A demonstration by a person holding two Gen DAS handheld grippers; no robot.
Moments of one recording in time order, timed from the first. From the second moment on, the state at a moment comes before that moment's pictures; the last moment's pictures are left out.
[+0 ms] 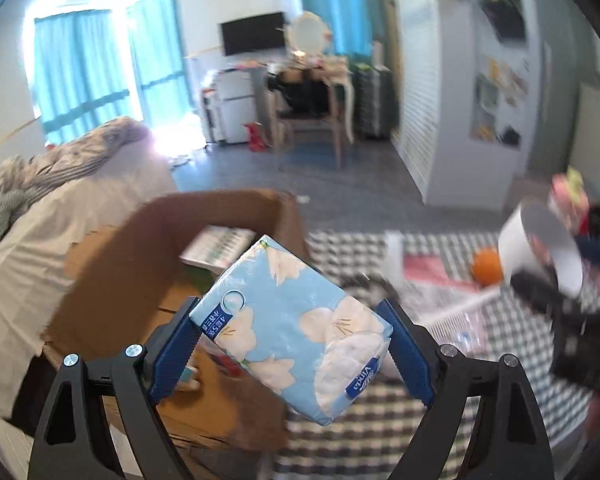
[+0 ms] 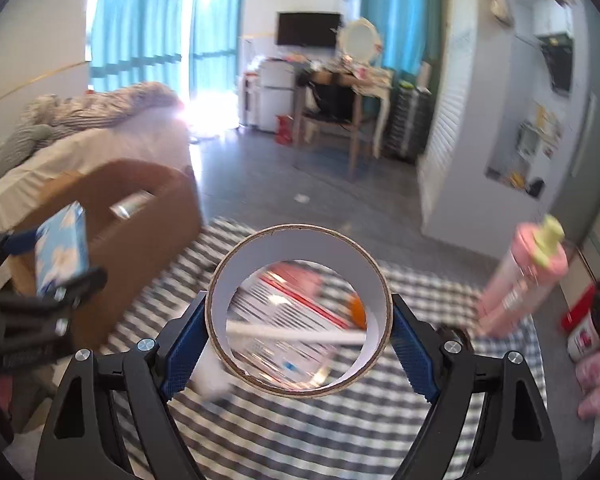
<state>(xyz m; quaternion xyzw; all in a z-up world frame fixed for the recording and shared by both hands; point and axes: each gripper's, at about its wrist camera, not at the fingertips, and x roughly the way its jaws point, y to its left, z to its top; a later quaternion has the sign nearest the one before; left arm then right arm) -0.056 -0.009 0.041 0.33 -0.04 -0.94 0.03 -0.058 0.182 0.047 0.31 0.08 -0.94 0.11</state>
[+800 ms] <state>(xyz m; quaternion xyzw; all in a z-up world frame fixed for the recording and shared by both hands) -0.054 -0.167 0.054 0.32 0.01 -0.93 0.16 -0.082 -0.013 0.060 0.28 0.15 -0.92 0.24</state>
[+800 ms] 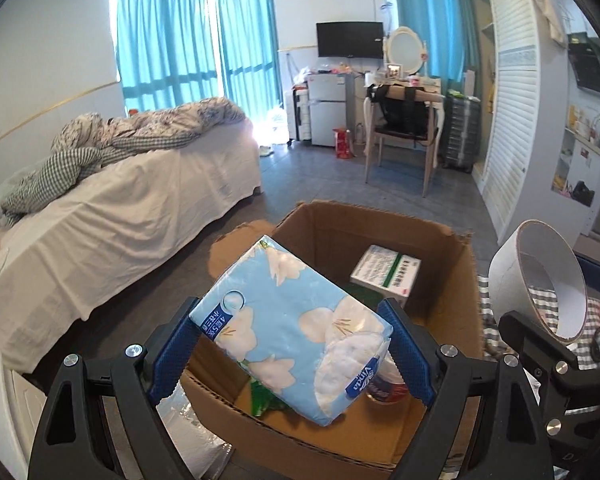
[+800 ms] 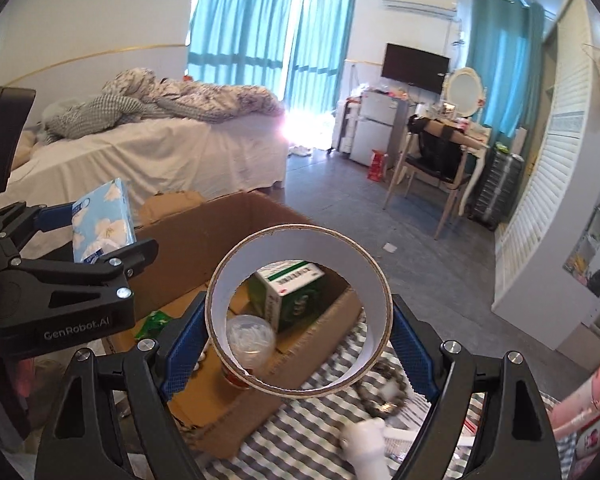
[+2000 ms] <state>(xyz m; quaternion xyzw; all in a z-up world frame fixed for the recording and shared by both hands) -0.056 -0.135 0.042 0.33 0.00 -0.94 0.12 -0.100 0.055 0.054 0.29 0.09 -0.94 0.17</state>
